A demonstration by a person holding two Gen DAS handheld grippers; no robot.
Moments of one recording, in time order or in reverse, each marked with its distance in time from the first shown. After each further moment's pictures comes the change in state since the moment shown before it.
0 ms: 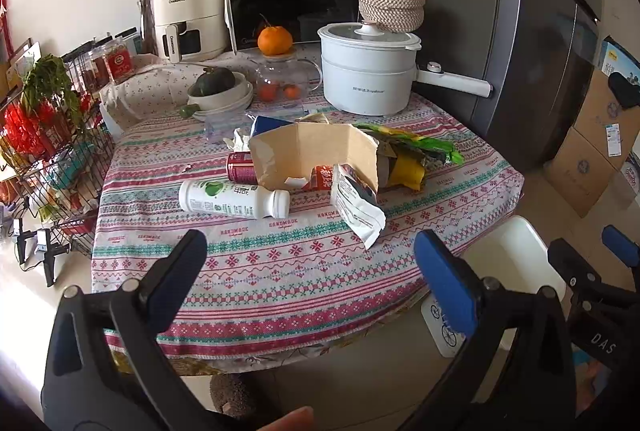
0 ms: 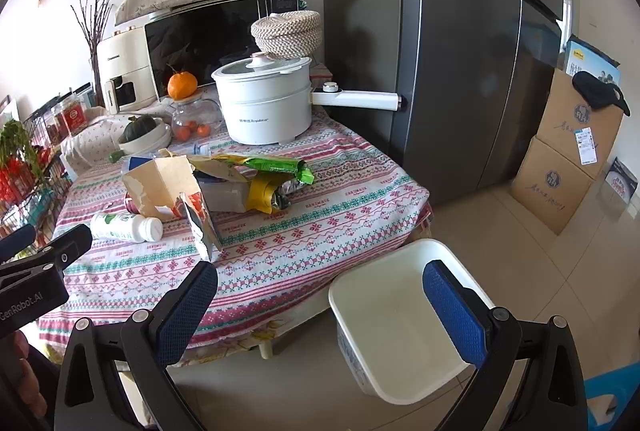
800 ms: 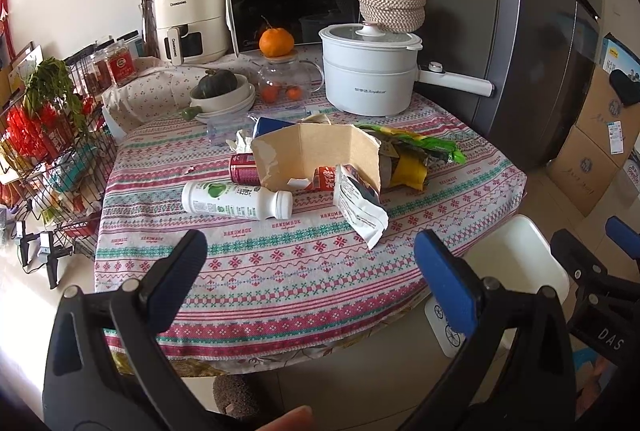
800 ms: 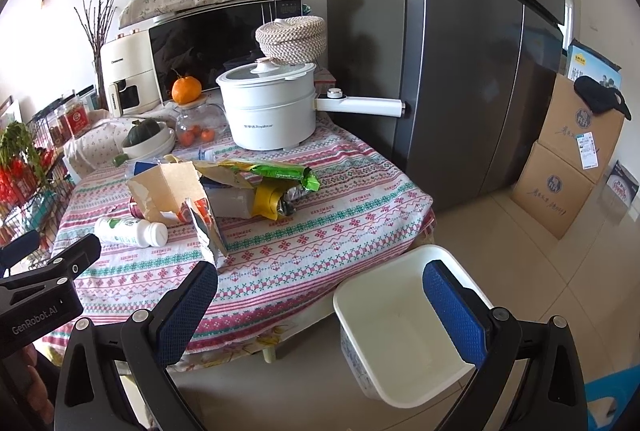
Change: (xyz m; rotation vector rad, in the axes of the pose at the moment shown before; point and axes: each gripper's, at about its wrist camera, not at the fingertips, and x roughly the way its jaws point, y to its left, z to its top) left arm -0.001 0.001 0.001 0.007 -0.004 0.008; right arm -0.003 0.006 0.004 -0.008 -0.017 0.009
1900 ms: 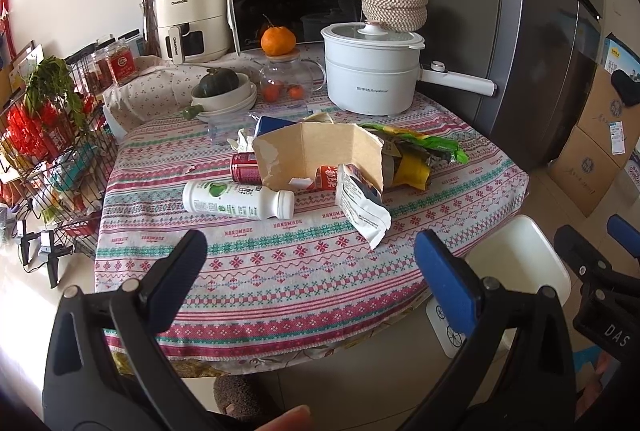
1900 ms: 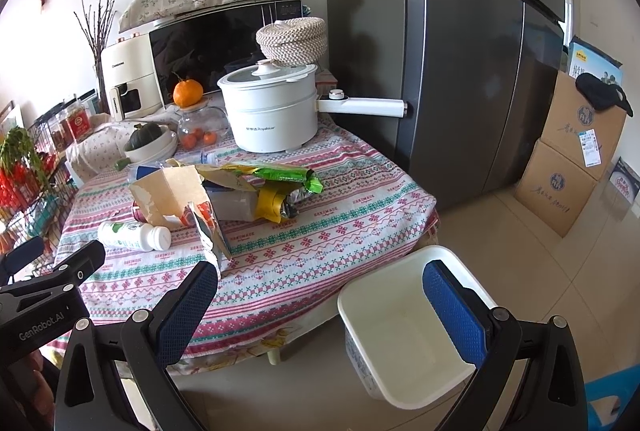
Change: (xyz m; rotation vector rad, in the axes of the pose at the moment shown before) left arm 0.003 0.000 -0.002 -0.001 0.001 0.006; right arm 0.000 0.000 0.001 0.010 -0.005 0.008
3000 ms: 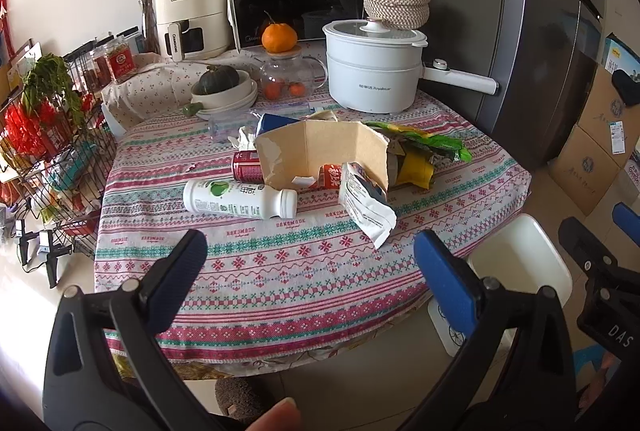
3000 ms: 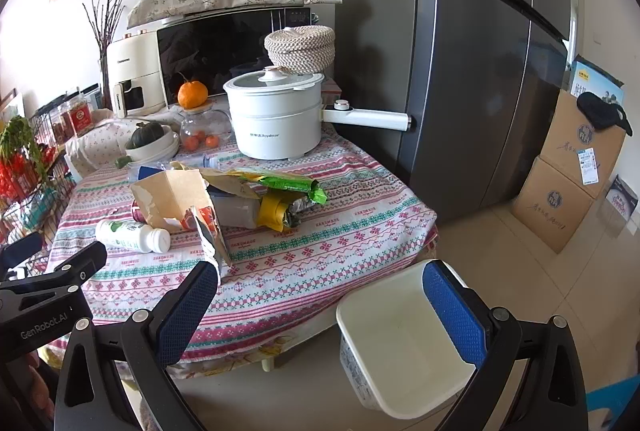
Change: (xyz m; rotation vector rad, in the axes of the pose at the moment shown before) left arm 0.006 0.008 0.002 0.001 0.014 -0.012; right arm -0.001 0.011 0.006 -0.040 -0.027 -0.013
